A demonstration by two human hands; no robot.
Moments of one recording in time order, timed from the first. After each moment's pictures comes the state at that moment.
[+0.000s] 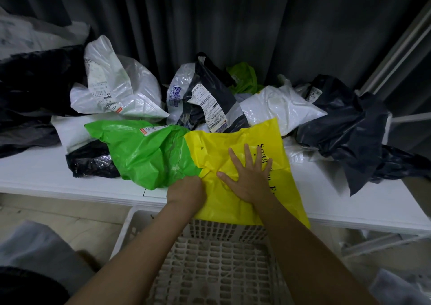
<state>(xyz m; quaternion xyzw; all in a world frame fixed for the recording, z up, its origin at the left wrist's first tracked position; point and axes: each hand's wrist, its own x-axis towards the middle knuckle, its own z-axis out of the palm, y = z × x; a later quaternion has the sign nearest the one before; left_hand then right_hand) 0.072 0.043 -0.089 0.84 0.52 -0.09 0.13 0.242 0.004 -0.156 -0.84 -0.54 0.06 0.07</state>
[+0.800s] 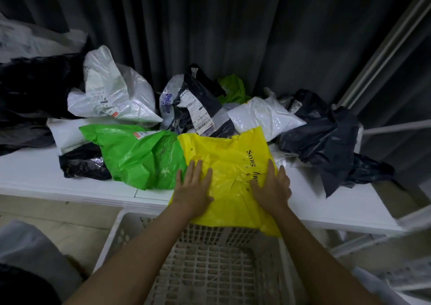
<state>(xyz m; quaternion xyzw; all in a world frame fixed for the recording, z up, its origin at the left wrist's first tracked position) 0.085 0.037 -0.116 0.92 0.39 -0.08 0.04 0.273 -0.065 -0.121 -0.91 -0.35 0.11 0.21</state>
